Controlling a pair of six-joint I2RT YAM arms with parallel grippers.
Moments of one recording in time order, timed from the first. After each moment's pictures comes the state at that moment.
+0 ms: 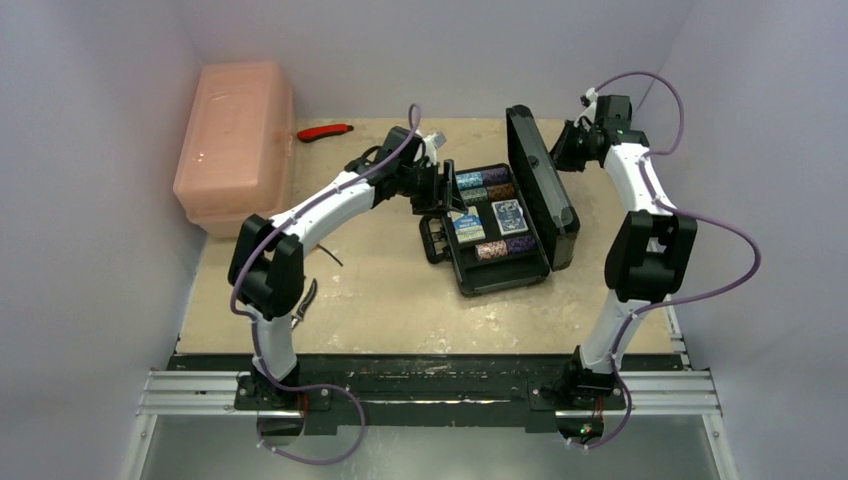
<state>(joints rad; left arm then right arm) -0.56 1.87 1.56 -0.46 0.47 -0.60 -0.11 1.91 1.69 -0.62 -0.41 0.29</state>
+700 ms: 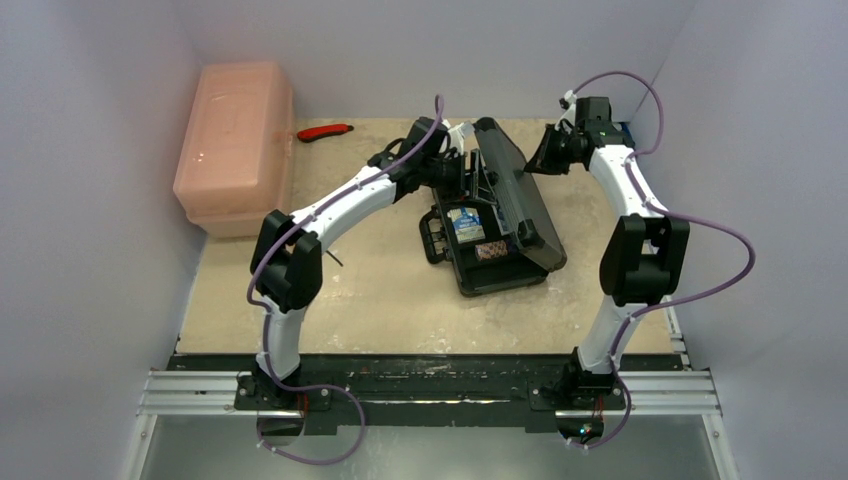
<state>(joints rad) -0.66 2.02 1.79 -0.38 0.56 -0.72 0.00 1.88 1.66 -0.63 -0.39 0.29</state>
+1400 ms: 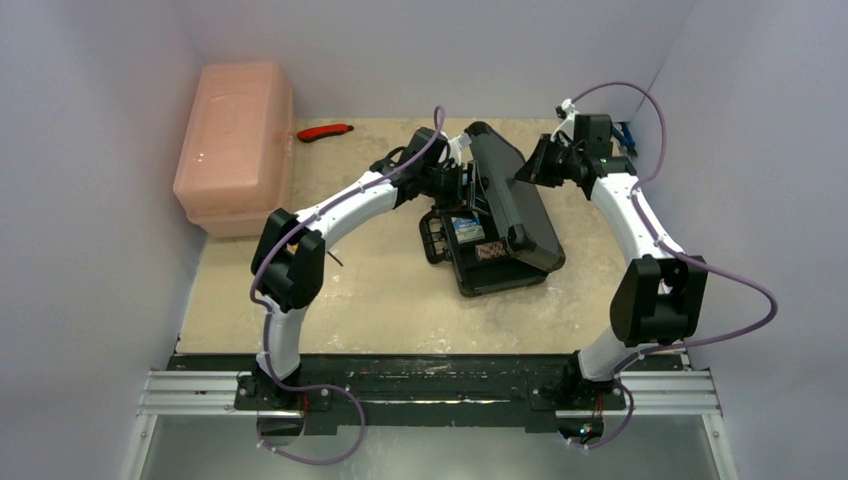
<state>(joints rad) -0.66 2.02 1.72 -0.38 0.55 -0.72 0.05 1.61 1.39 -0.48 -0.43 0.33</state>
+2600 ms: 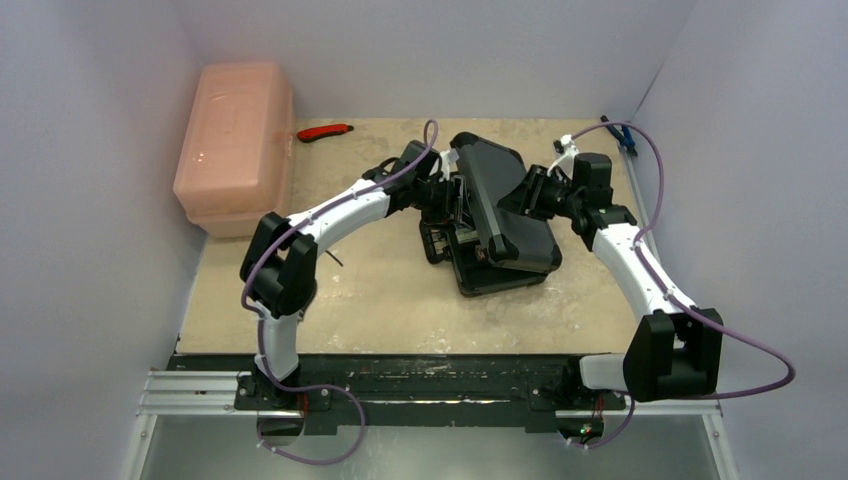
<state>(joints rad) -0.65 1.94 1.57 -0.44 0.45 -0.65 0.10 1.32 0.99 -0.26 -0.54 0.45</state>
